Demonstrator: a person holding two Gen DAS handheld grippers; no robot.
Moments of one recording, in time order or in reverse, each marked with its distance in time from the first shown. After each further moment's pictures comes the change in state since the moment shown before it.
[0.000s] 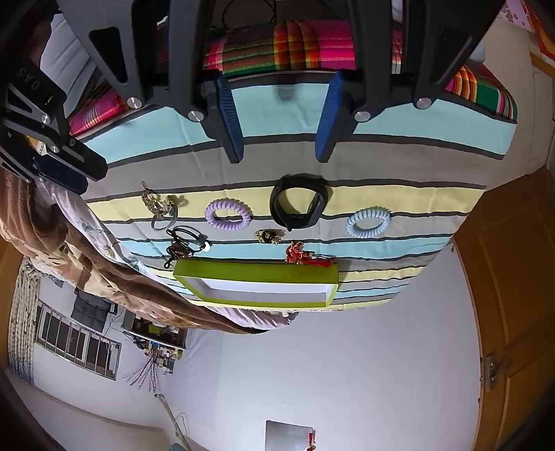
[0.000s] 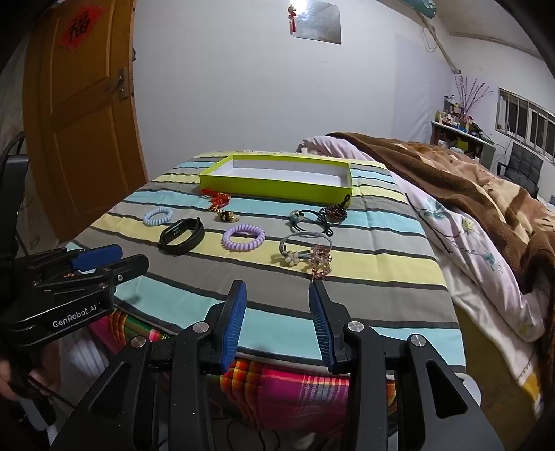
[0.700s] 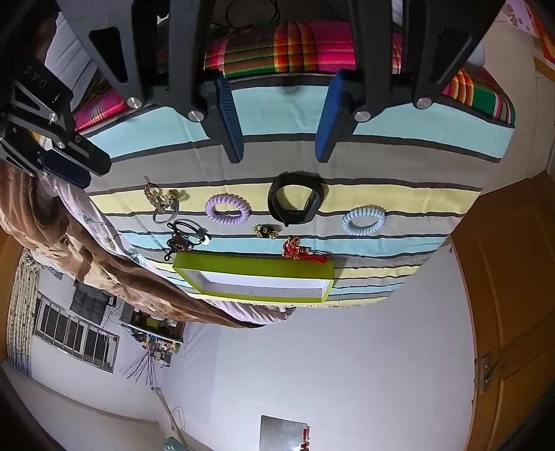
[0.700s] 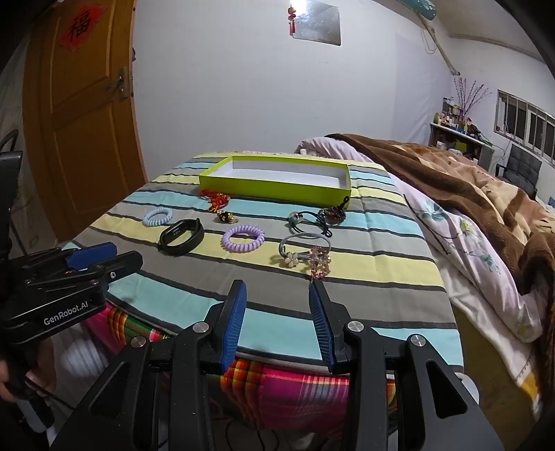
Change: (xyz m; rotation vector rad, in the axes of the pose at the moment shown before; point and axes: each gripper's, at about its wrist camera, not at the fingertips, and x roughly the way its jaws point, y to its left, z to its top) left arm -0.008 0.004 0.002 -0.030 -0.020 -0.003; right arm -0.002 0.002 0.001 0.006 -0.007 0.000
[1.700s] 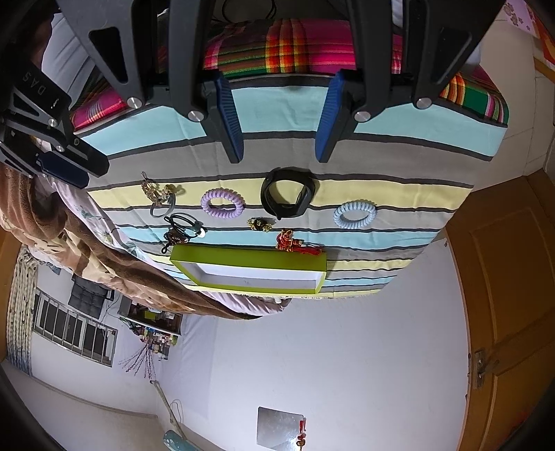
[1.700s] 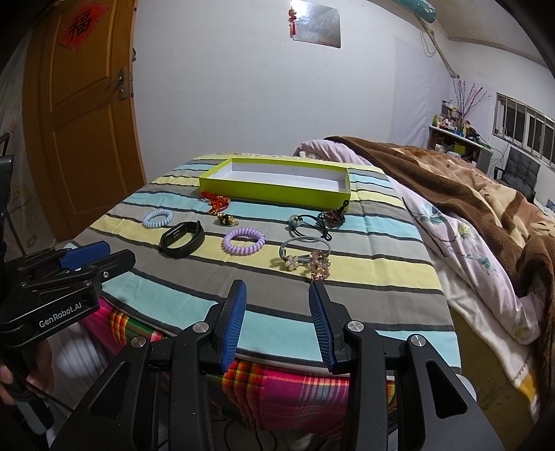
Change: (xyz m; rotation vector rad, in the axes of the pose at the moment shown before) left arm -0.008 0.005 -0.001 -0.003 -0.037 0.014; right arm -0.003 0.000 0.003 -0.004 -0.006 -0.008
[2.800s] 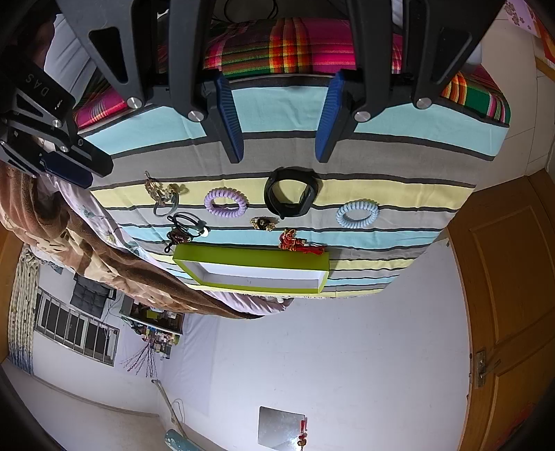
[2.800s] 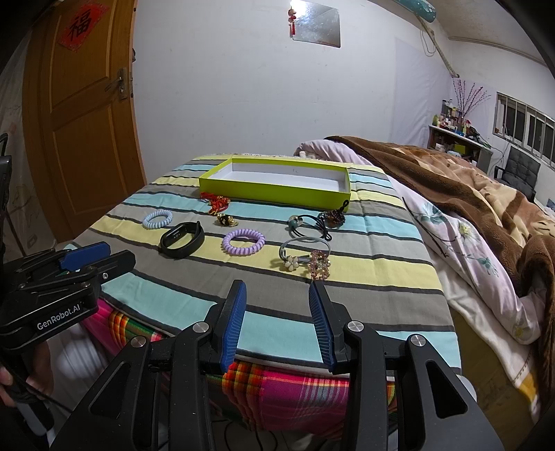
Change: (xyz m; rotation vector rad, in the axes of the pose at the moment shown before) left arm -0.001 -0.005 -0.001 0.002 -0.004 -0.003; right arm 0.000 0.001 0.001 -0.002 0.000 -0.001
